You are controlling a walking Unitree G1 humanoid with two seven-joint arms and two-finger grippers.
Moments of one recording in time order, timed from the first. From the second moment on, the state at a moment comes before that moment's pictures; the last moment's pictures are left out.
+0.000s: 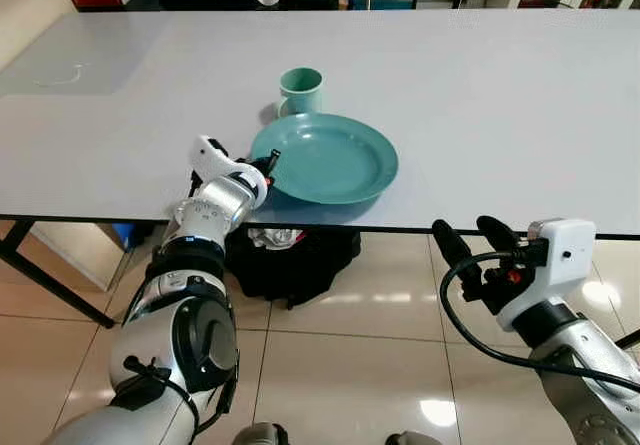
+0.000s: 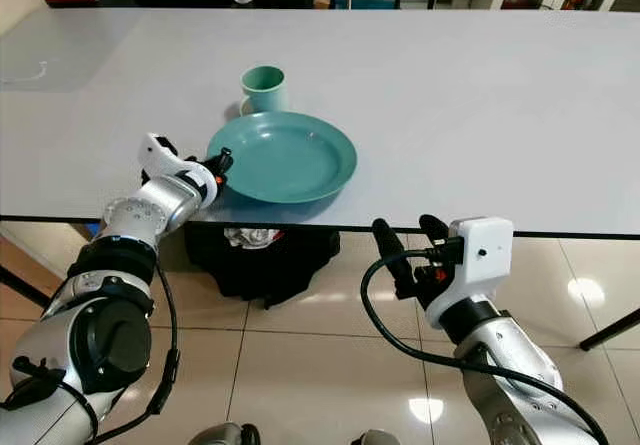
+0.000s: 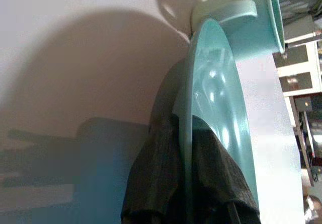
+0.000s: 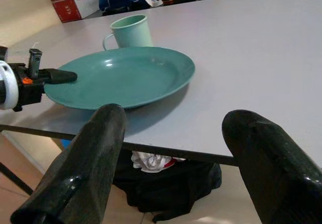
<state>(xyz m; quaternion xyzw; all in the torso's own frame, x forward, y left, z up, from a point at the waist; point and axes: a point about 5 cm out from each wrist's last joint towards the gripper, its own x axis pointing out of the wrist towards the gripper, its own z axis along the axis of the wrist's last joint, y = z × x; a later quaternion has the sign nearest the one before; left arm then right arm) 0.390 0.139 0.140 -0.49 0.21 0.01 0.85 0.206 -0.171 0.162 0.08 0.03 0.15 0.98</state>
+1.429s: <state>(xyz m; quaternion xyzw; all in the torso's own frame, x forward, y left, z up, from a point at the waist) 0.394 0.160 0.143 -0.29 0.14 0.00 0.95 0.200 -0.143 0.158 0.09 0.04 0.28 0.96</state>
